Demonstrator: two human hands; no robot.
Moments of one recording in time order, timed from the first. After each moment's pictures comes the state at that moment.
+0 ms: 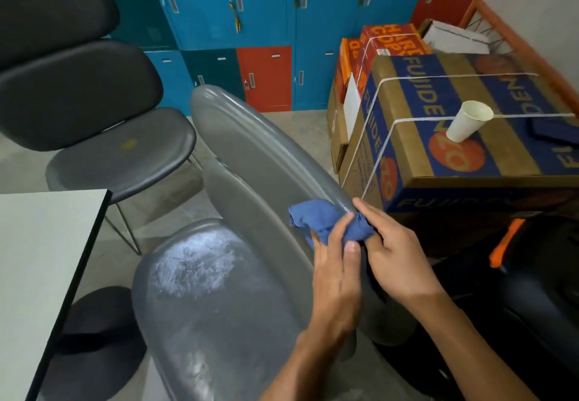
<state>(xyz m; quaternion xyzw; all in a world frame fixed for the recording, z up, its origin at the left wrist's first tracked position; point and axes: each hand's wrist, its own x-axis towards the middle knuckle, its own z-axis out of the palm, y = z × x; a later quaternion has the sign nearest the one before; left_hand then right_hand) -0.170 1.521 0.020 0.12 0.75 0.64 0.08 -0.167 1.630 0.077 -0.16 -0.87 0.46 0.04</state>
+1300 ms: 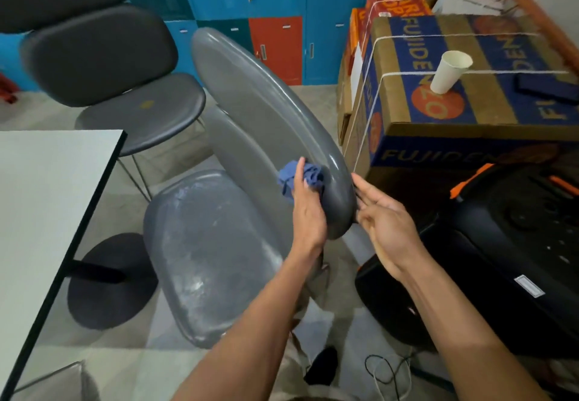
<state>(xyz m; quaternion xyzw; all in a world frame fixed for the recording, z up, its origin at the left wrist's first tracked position) -0.103 1.549 -0.017 -0.01 0.72 0.70 0.03 -0.038 1.656 0.050 -0.22 -0.61 0.76 -0.01</state>
